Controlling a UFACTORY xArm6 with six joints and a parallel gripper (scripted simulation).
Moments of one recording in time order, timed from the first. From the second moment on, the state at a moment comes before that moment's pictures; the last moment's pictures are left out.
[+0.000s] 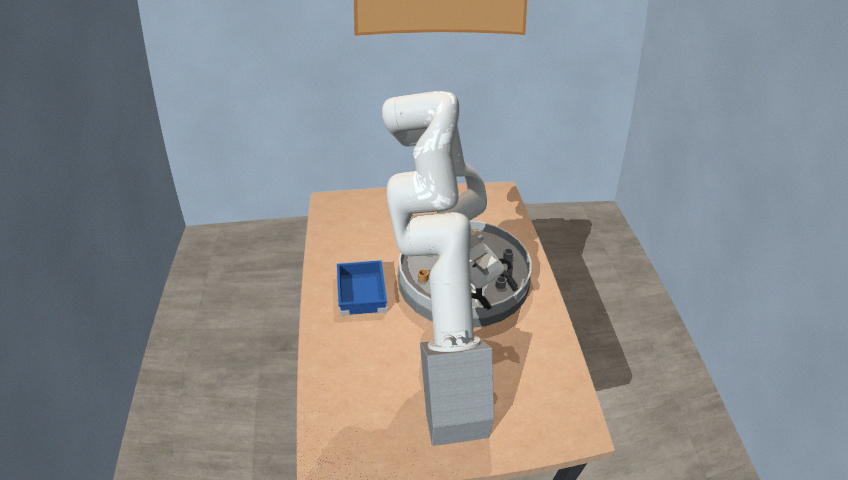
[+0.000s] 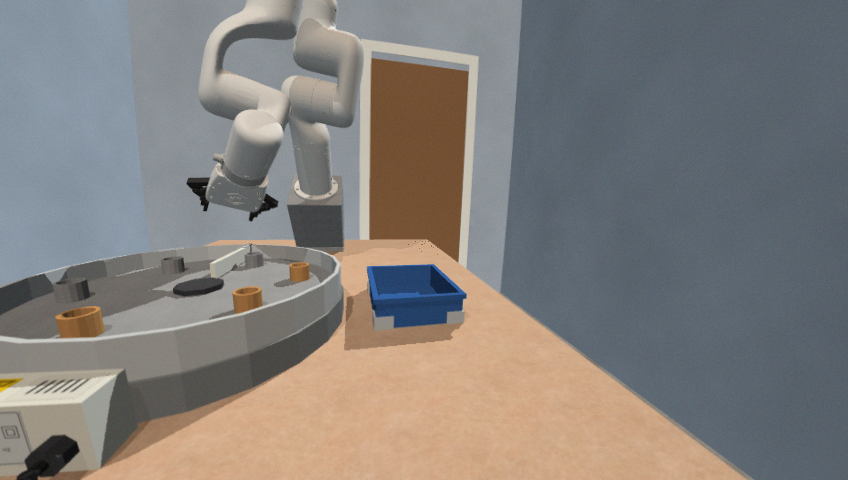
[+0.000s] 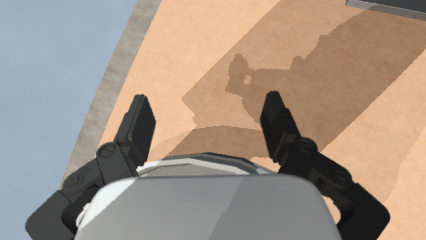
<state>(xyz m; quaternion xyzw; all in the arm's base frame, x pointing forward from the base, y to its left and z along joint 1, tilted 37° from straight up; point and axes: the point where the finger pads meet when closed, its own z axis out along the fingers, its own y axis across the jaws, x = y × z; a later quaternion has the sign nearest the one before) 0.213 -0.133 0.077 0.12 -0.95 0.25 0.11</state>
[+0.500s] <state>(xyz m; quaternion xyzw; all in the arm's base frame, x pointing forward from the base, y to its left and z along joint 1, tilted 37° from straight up) 0.259 -0.067 0.111 0.21 -0.95 0.22 -0.01</state>
